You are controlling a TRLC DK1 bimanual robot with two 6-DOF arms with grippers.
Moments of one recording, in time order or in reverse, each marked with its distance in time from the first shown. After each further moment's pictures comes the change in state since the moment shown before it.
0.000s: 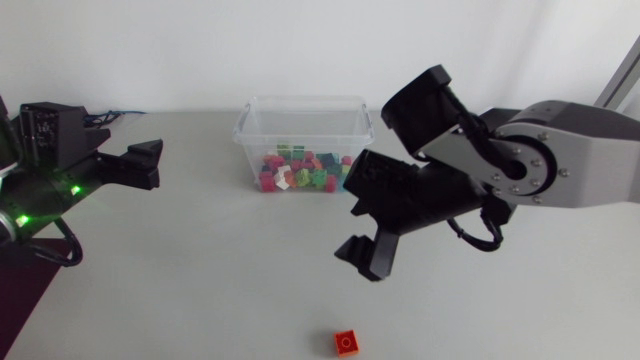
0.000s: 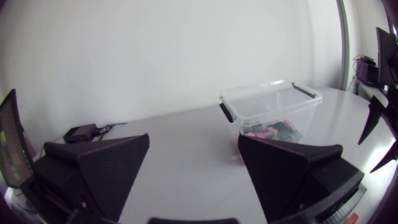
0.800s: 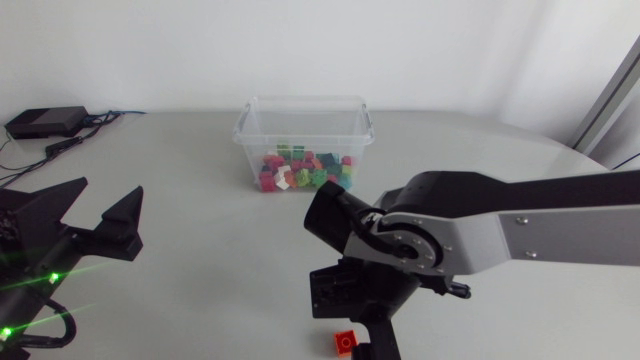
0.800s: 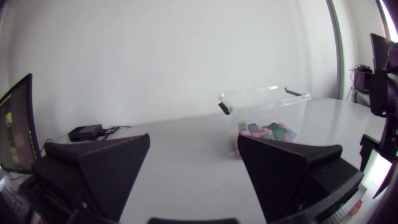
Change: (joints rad) left arm -0.010 -0.463 -0.342 0.019 -0.011 -0.026; right arm 0.257 0.195 -0.034 -0.224 0.086 -0.214
